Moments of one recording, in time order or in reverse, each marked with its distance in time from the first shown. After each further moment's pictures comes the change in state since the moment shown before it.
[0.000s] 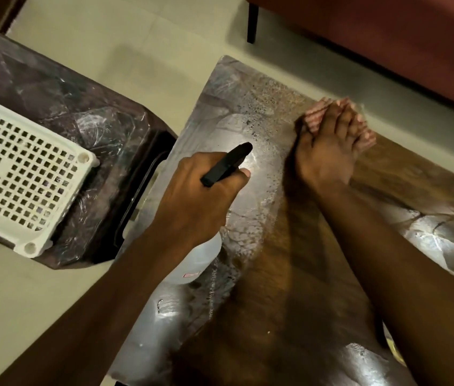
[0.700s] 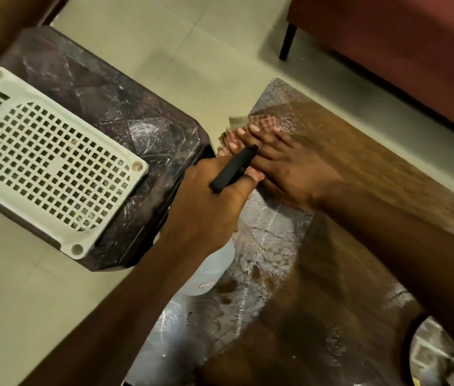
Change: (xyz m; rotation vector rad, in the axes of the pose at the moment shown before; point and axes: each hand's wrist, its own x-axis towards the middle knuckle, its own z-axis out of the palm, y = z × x) left_hand 0.004 -0.011 -0.054 -0.127 0.122 -0.047; right_hand 0.006 -0.085 0.010 -0.319 -0.275 -1.229
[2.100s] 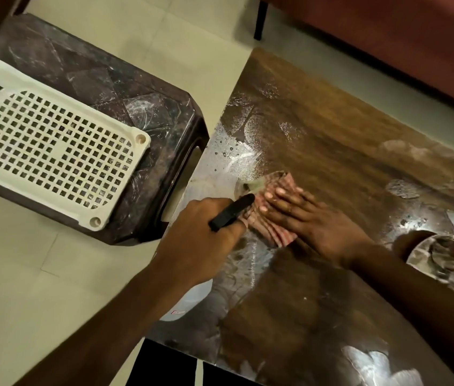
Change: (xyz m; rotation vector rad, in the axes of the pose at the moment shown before) left_hand -0.091 -0.037 -0.028 0.271 -0.258 -0.039; right_hand -0.151 -0.107 0.065 0.032 -0.001 0.077
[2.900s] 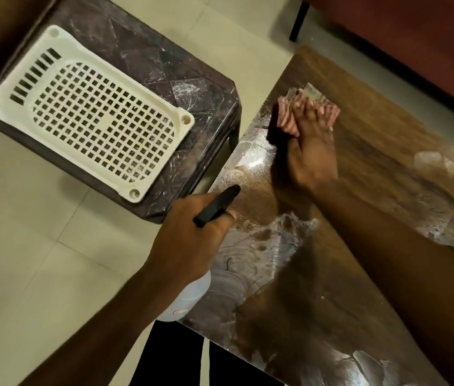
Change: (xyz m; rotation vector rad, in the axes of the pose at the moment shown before) left_hand -0.037 -0.037 -0.030 -0.194 0.211 -0.069; right_hand 0.147 -0.016 -0.054 0.358 0.287 0.710
